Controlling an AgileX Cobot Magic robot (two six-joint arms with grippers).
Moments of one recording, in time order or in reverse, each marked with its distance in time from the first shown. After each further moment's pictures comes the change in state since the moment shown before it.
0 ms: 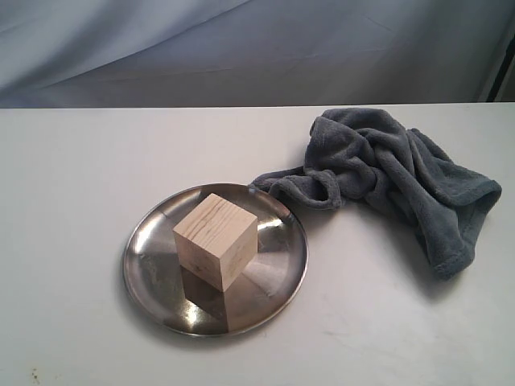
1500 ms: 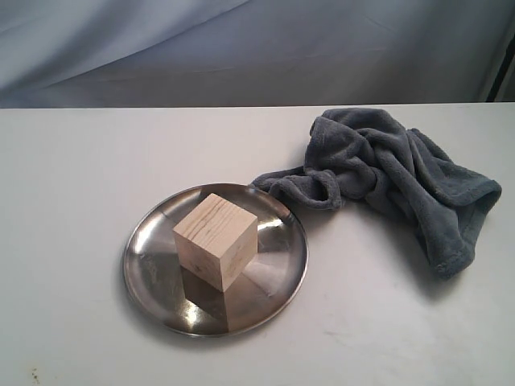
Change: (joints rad) left arm 0.000 0.141 -0.534 0.125 0.471 0.000; right arm 0.000 0.000 0.000 0.000 0.000 0.000
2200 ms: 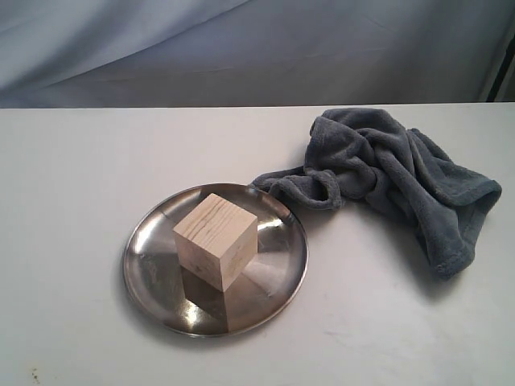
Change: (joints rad) left arm 0.000 0.771 -0.255 -0.030 0.185 0.000; right arm 0.000 0.000 0.000 0.000 0.000 0.000
